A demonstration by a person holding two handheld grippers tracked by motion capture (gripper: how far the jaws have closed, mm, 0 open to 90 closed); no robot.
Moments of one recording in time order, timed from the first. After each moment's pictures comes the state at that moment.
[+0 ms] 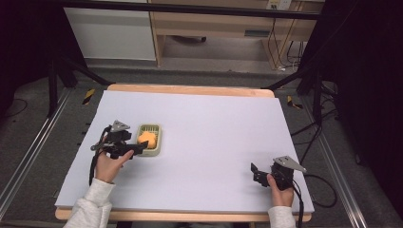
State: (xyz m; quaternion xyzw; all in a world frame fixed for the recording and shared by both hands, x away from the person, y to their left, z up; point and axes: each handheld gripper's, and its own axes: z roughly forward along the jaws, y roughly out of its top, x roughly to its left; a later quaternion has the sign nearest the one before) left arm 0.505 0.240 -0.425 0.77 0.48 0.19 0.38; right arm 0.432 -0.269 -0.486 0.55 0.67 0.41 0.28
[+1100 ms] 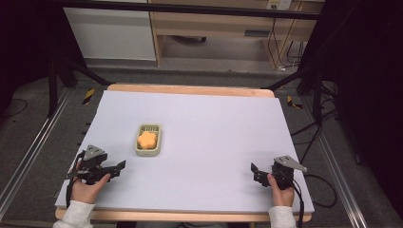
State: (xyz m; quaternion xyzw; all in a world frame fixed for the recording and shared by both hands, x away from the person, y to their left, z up) left arm 0.446 0.304 -0.466 0.74 0.52 0.22 0.37; right arm 0.433 -0.271 -0.486 0.56 0.67 0.41 0.27
